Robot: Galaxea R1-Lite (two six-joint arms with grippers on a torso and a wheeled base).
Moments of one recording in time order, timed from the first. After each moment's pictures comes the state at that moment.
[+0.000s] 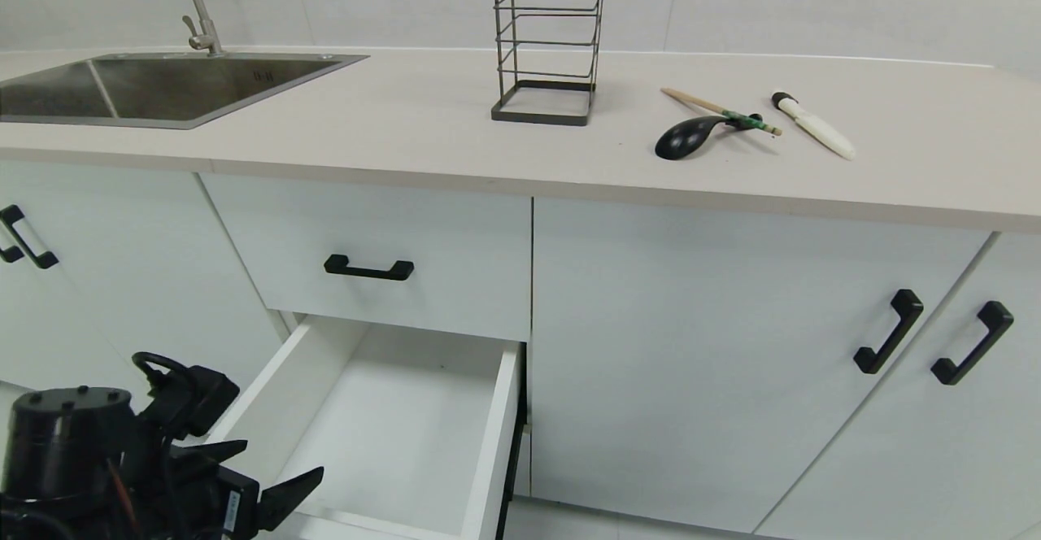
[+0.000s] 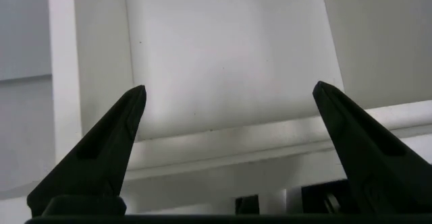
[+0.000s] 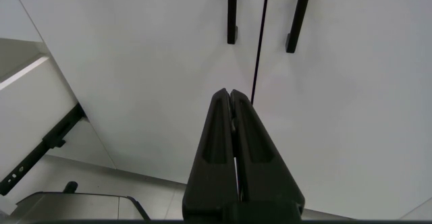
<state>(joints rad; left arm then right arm) -0.15 1.47 -0.07 -0.74 -0.16 0.09 -0.01 0.00 0.00 0.00 0.07 0.00</state>
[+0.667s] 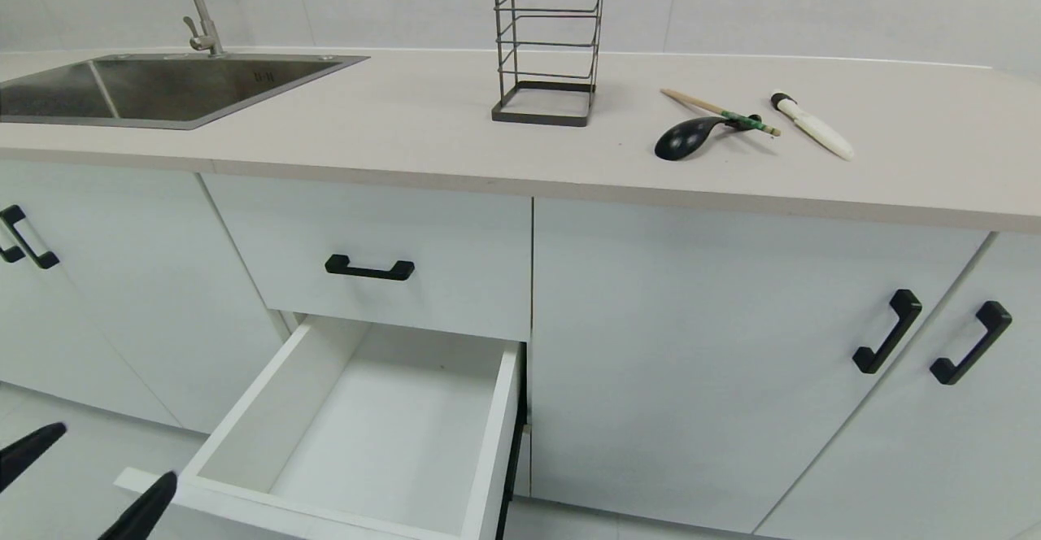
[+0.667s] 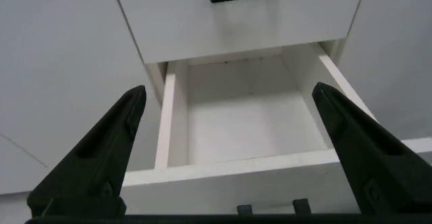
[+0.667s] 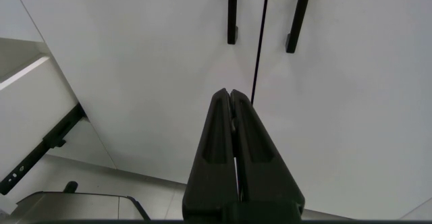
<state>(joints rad) -0.08 0.54 0.00 -0.51 -0.17 0.13 0.00 0.00 0.00 0.00 0.07 0.00</state>
